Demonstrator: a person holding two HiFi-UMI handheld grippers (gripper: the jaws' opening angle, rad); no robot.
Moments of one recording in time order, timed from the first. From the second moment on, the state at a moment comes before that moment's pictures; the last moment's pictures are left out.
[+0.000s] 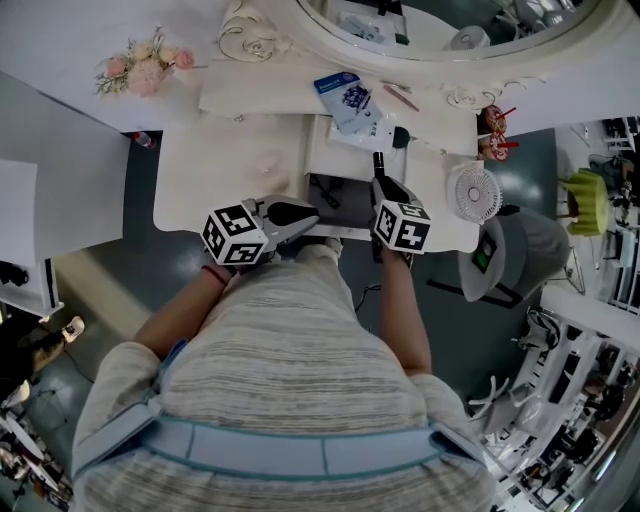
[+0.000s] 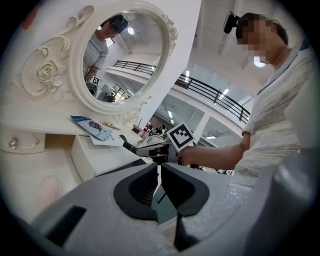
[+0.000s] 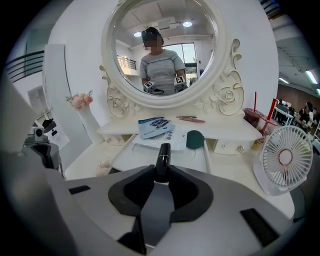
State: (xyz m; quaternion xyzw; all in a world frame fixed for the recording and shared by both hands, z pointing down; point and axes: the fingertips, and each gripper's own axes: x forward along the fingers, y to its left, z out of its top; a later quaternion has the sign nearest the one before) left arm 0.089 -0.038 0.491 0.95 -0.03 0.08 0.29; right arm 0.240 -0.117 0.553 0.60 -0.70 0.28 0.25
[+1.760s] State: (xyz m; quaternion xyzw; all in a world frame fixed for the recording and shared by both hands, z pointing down) left arm 0.088 -0.032 0.498 0.95 -0.02 0.09 0.29; right arm 0.211 -0.077 0.638 0.48 -0.70 0.35 0.40
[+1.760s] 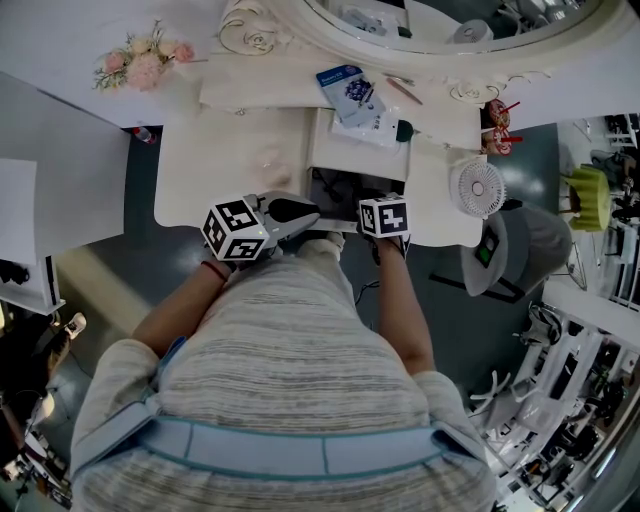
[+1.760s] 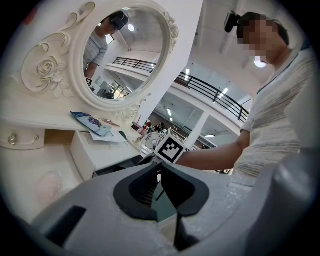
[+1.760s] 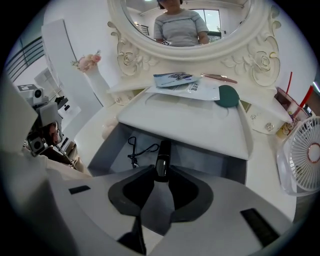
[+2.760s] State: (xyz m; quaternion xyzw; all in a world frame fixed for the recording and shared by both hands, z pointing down) left arm 0.088 -0.035 0.498 0.95 -0.03 0.08 0.29; right arm 0.200 -0.087 0.605 0.48 -0.73 0.32 0.37
